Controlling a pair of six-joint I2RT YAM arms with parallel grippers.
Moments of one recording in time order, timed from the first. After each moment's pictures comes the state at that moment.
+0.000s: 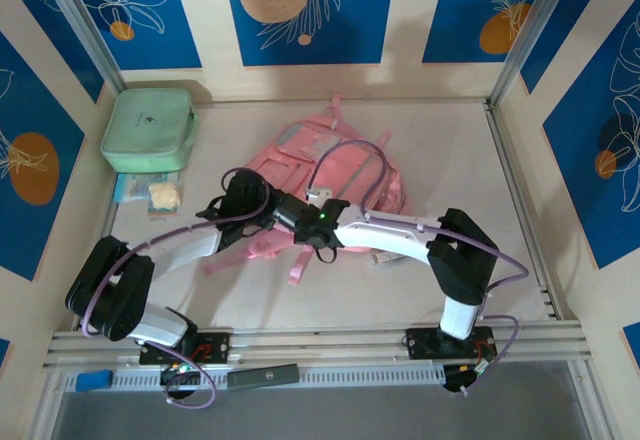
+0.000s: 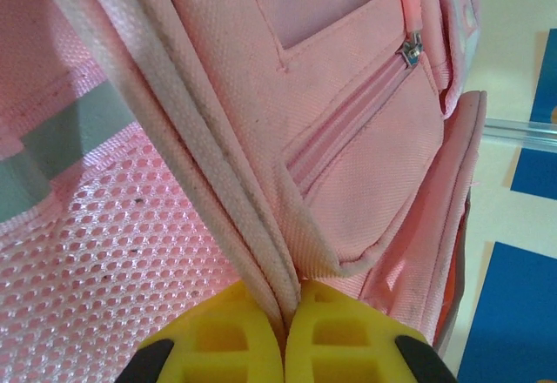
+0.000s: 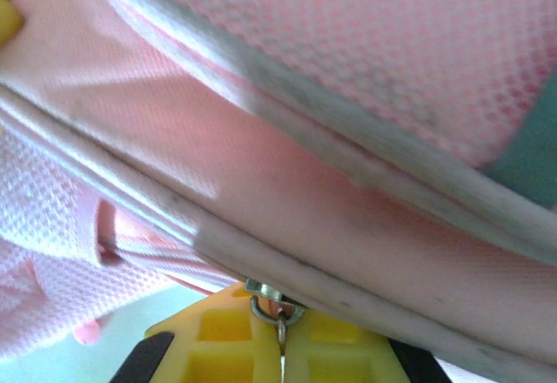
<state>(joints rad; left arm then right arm) -0.52 1.44 0.73 0.08 0.17 -1.38 1.04 1.76 1.28 -0.73 0.42 0.99</state>
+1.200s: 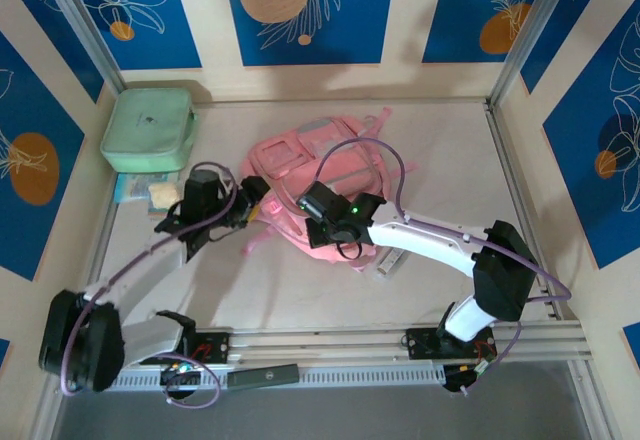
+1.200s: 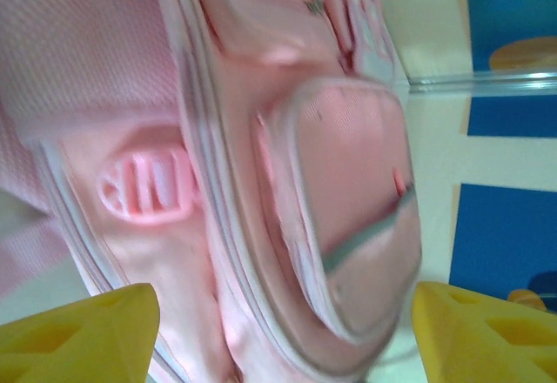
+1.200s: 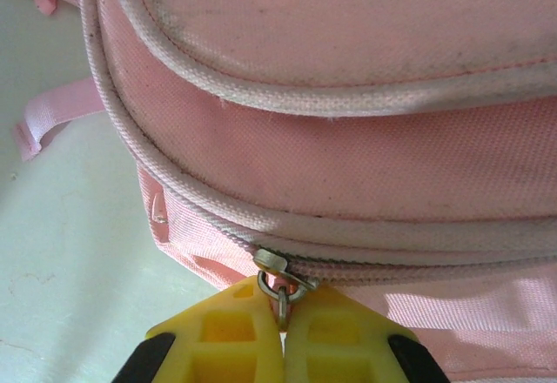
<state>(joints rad) -0.39 1.12 0.63 -0.05 0.35 -1.18 0.98 1.56 1.20 -0.74 0.20 0.64</state>
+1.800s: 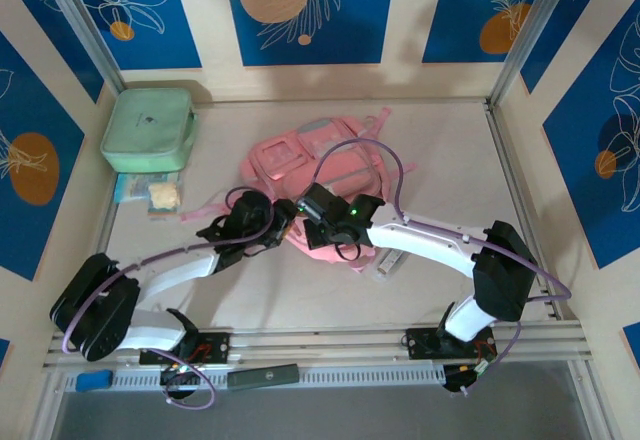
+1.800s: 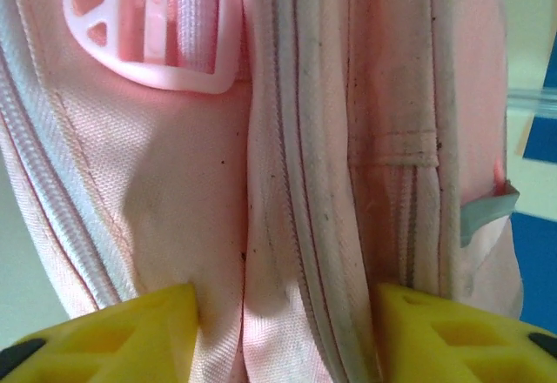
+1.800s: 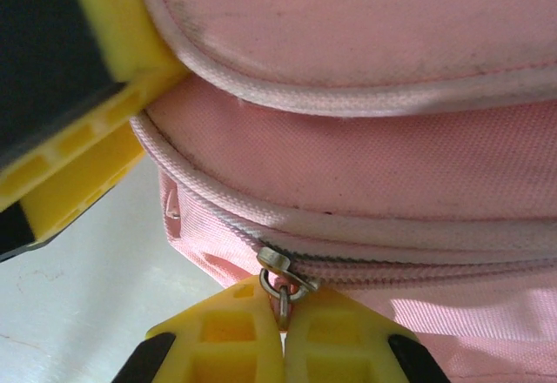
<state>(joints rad) -0.70 1.33 0.62 0.10 0.05 -1.47 0.99 1.56 1.20 -0.72 0.20 0.64</state>
